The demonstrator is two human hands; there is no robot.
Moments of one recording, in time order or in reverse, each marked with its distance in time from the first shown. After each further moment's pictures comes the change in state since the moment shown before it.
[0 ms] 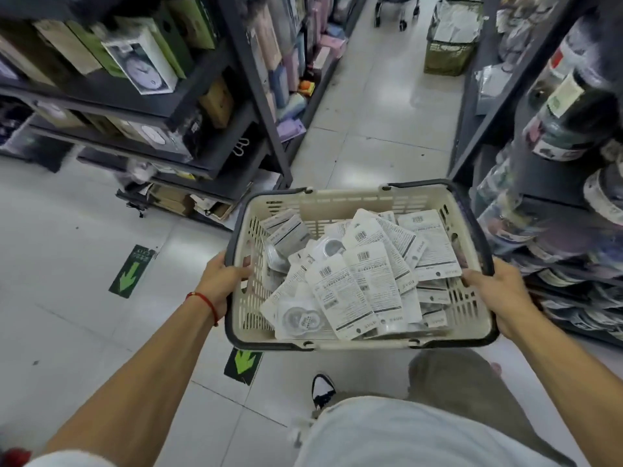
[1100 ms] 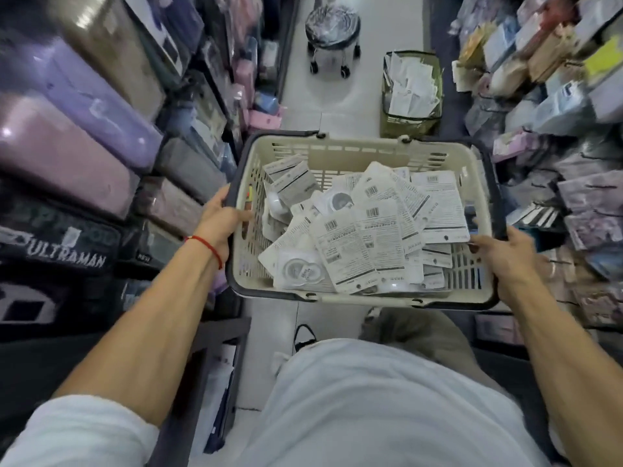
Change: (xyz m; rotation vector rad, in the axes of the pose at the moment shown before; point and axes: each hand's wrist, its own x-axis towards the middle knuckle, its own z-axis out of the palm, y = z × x) left_hand 0.621 0.653 0.281 0.018 -0.221 0.162; right_hand 0.637 -0.491 0.099 0.186 0.376 0.065
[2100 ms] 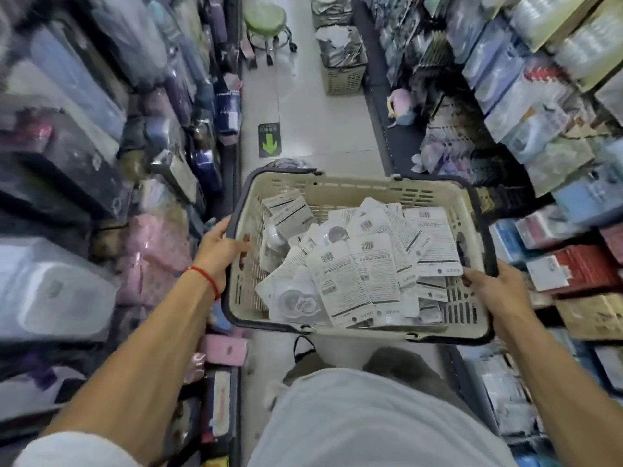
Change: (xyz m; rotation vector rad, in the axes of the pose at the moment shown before) left_hand 0.681 0.498 0.289 0.107 -0.211 0.030; right_hand 0.584 -0.465 0.262 0.014 0.155 0.044
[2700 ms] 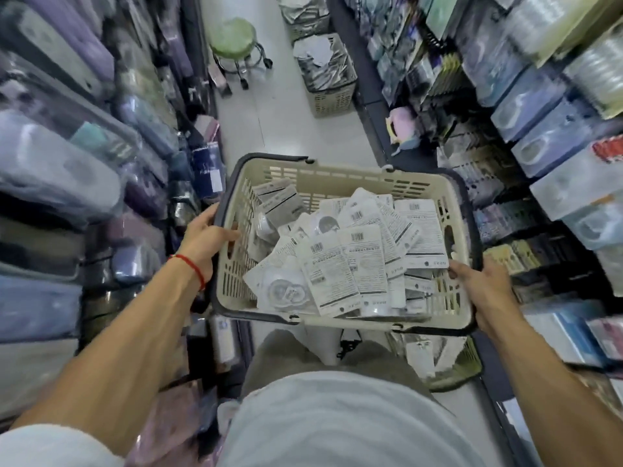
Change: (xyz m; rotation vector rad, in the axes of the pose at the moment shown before) left_hand 0.347 0.248 0.049 0.152 -0.041 0.011; right_hand 0.249 -0.194 0.185 0.101 0.053 0.113
